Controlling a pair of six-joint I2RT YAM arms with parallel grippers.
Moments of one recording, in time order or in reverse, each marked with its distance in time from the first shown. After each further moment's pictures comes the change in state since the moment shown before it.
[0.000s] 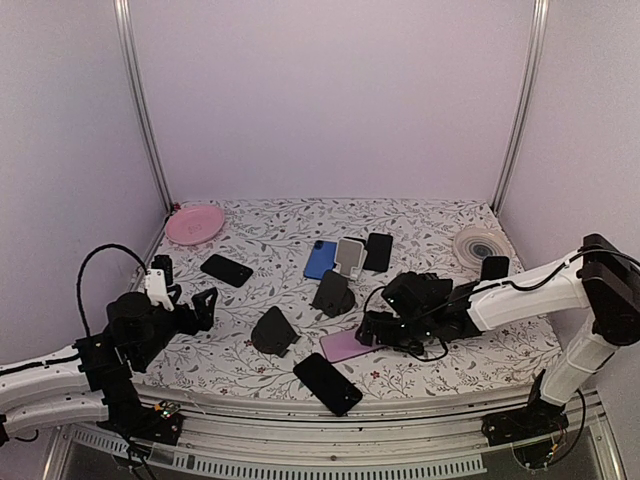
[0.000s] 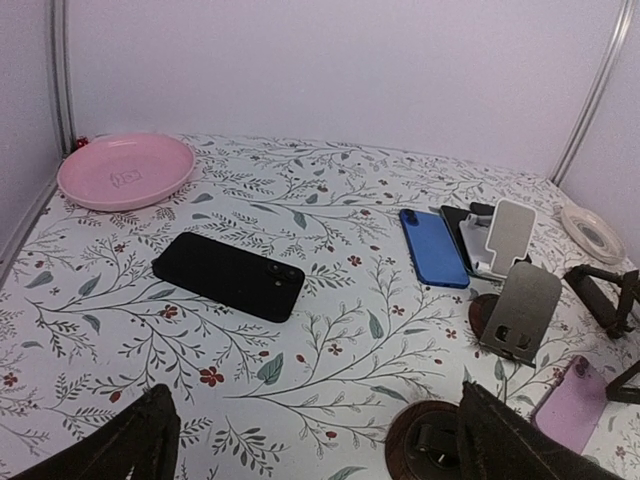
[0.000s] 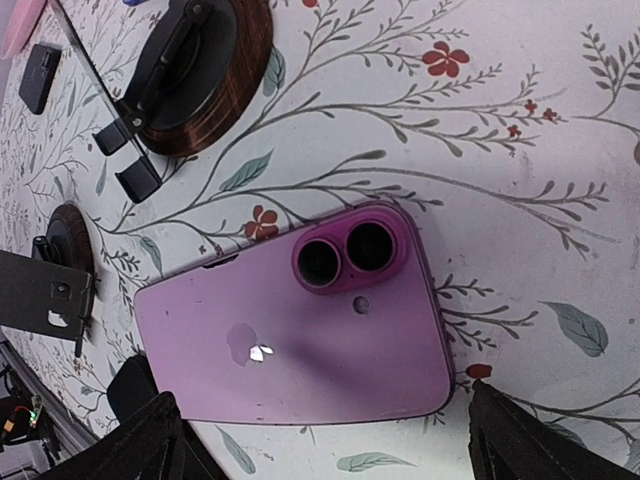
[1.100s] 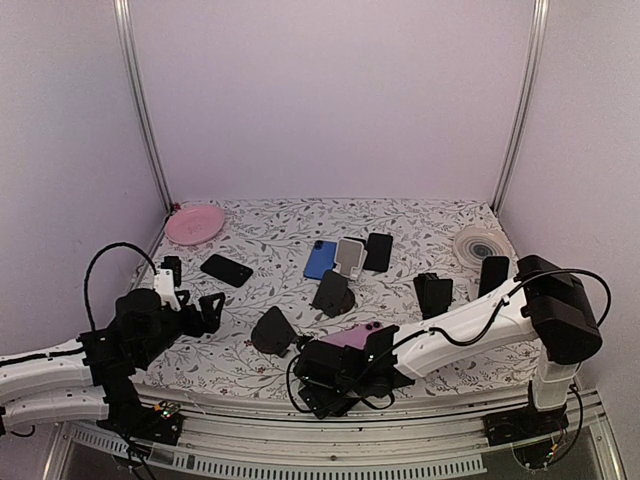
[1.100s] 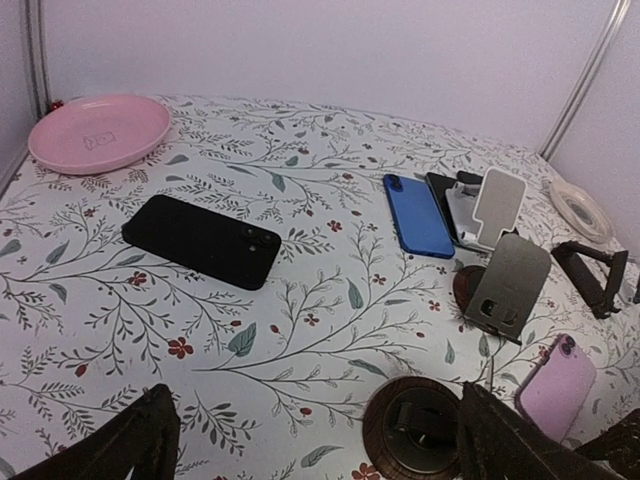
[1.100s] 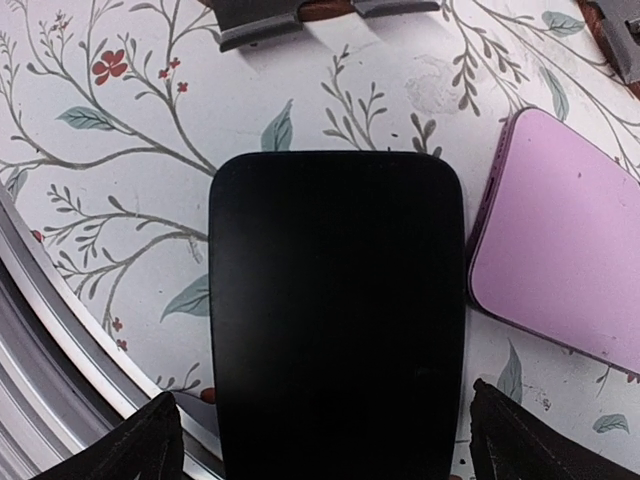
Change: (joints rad) left arm 0.003 0.081 0.033 -0.028 0.063 -0.073; right arm 0.410 0.327 0.403 -0.278 0.214 -0.428
